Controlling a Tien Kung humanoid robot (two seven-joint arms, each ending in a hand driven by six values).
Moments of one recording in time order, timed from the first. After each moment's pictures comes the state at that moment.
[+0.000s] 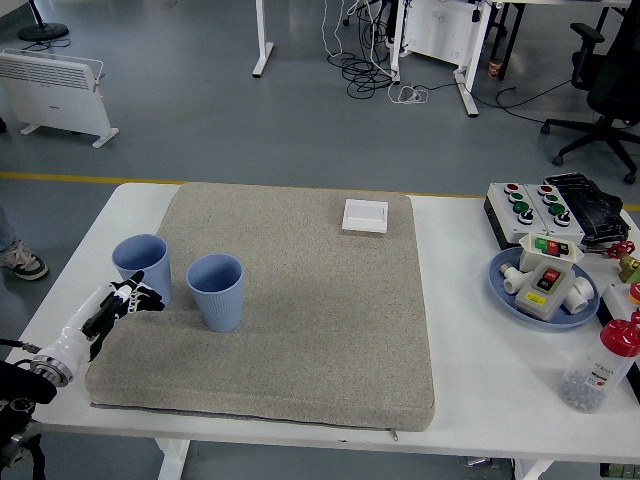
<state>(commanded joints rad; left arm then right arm) -0.39 0.36 -1.18 -0.82 1.07 -0.20 -0.34 0.21 -0.13 1.10 0.18 -0.71 -0.05 -0.21</state>
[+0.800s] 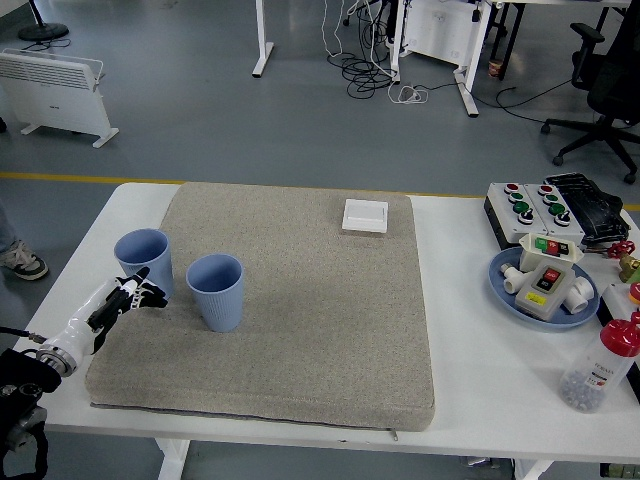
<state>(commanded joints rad) -0.49 0.37 -1.06 -0.68 1.03 -0.21 -0.37 0.20 -0.13 1.09 0.18 -0.71 -0.05 -0.22</state>
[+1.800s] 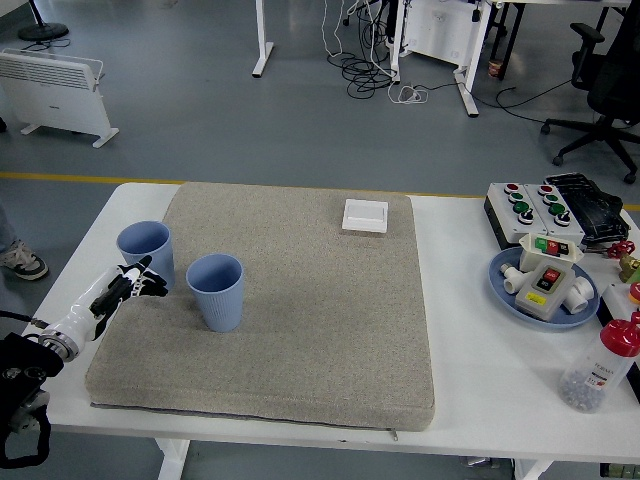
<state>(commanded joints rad) -0.58 0.37 -1.00 -0.60 1.01 -0.21 -0.39 0.20 -0.12 1.08 0.18 -0.71 -0.05 -0.22</state>
